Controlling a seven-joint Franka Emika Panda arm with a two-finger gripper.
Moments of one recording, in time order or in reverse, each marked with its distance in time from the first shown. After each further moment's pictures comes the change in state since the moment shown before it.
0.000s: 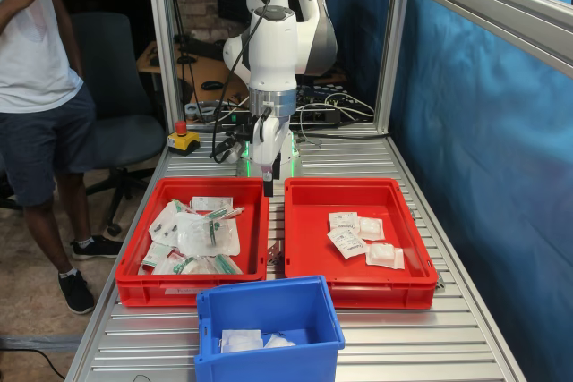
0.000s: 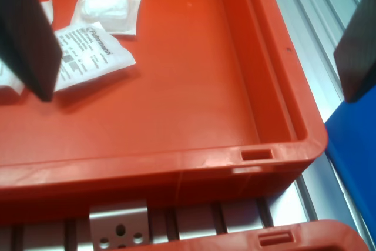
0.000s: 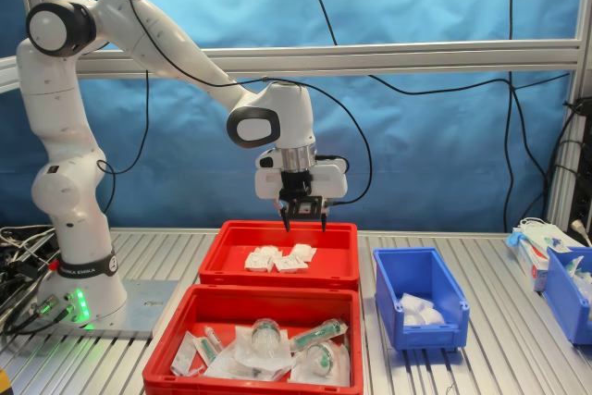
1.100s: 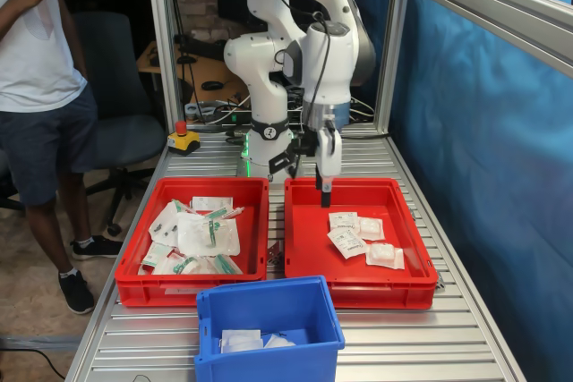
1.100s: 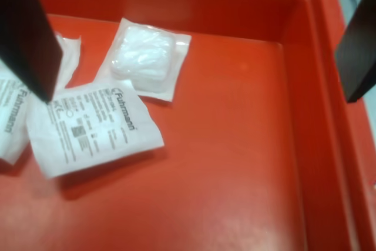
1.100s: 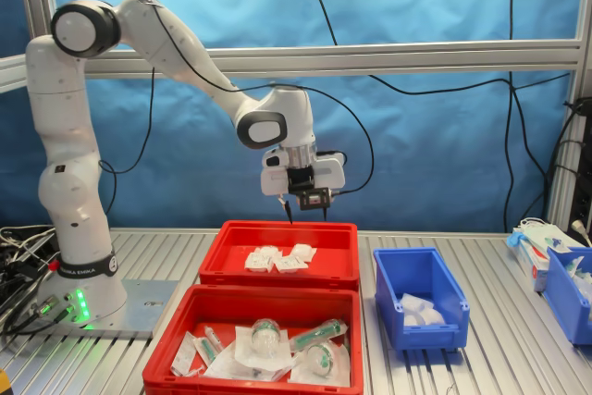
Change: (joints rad) arm 0.148 0.079 0.055 0.000 0.000 0.087 0.003
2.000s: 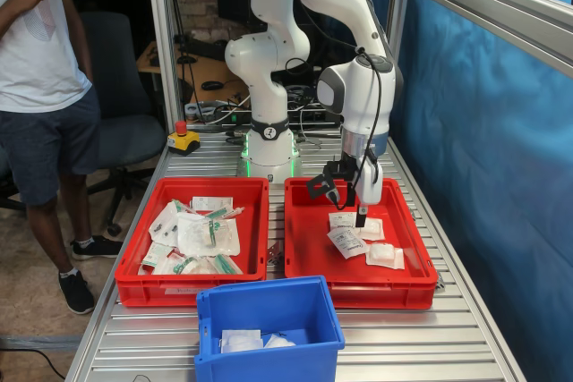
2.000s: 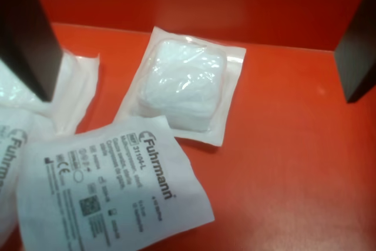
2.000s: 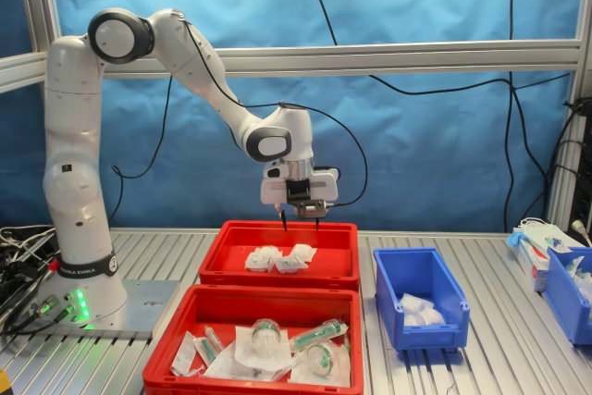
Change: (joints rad) arm 0.126 0.156 0.021 0.039 0.000 0.035 0.115
